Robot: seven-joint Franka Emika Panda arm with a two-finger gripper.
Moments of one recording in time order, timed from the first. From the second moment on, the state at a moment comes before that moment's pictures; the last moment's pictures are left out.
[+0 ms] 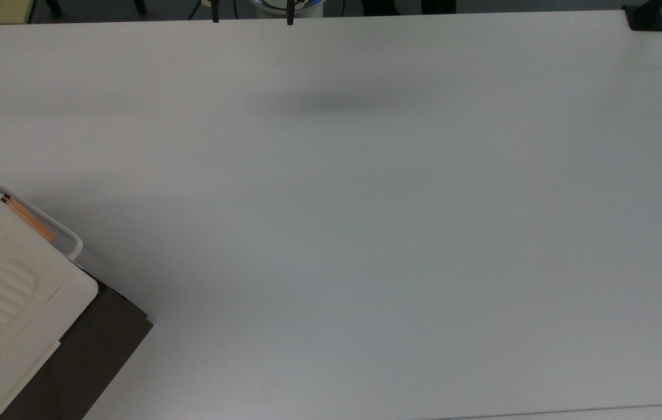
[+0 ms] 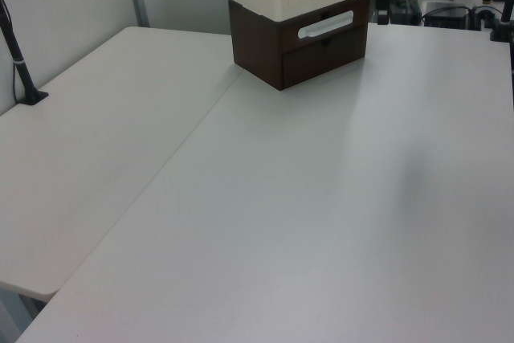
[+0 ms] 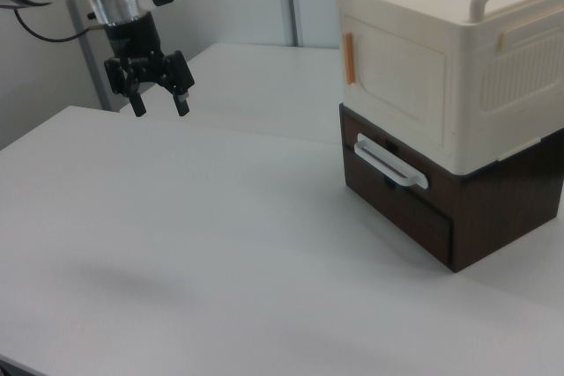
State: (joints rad) arm 0.20 0.01 -0.11 -1.57 -0.14 1.57 -0.03
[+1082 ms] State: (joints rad) arm 0.20 0.01 -0.12 -1.56 -0.13 1.57 -0.03
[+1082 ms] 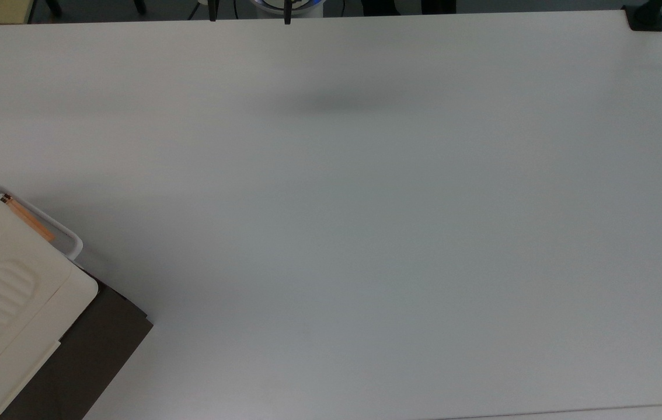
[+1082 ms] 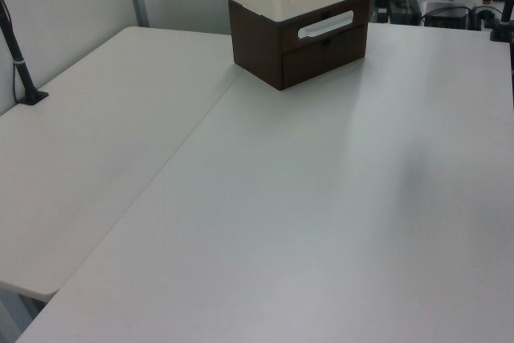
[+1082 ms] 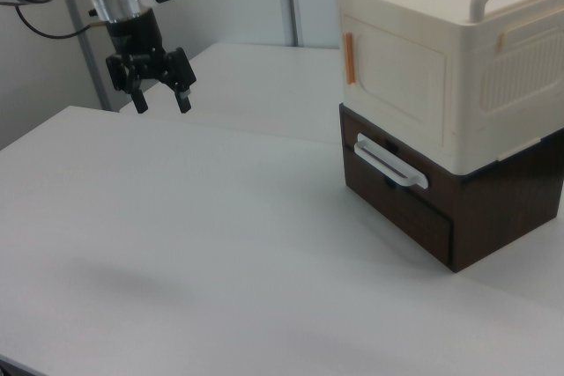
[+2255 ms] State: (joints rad) arm 0.07 0.40 -0.28 -1.26 -0.13 2.26 0.34
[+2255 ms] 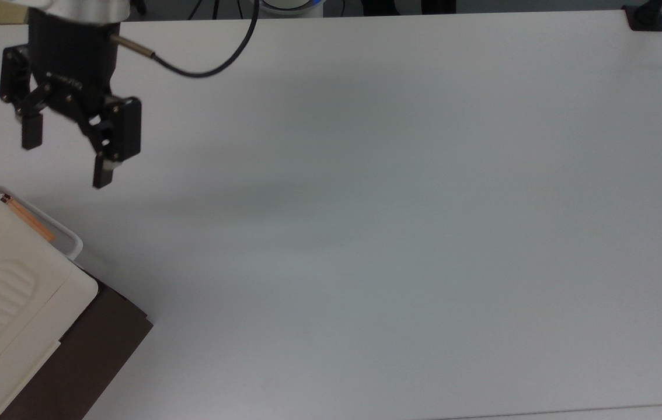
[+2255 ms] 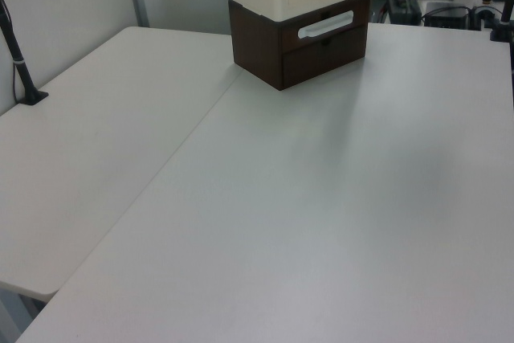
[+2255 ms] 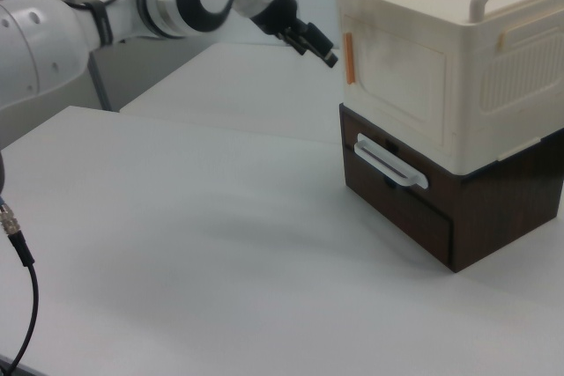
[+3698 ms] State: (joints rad) arm 0.06 0.49 -0.31 -1.26 -0.21 2.51 0.42
